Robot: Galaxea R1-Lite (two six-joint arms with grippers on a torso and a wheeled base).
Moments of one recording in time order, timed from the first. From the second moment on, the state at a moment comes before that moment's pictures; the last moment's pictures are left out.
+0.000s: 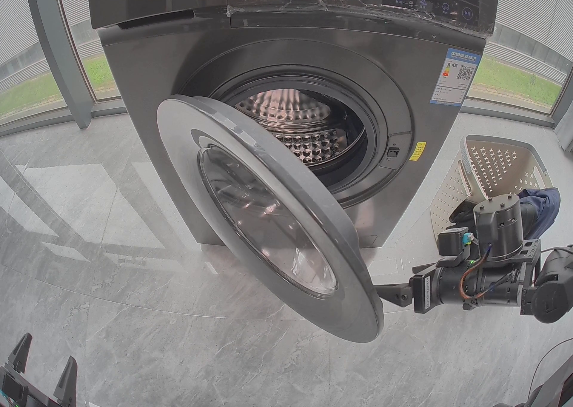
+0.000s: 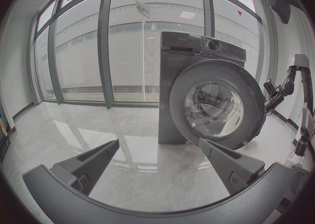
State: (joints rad) left arm 0.00 0.02 -0.02 0.00 -0.01 -0.02; right arm 0.55 1.62 -0.58 -0.48 0.07 0.20
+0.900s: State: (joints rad) left arm 0.00 0.02 -0.02 0.00 -0.01 -0.02; right arm 0.55 1.86 -0.81 -0.59 -0.02 0.23
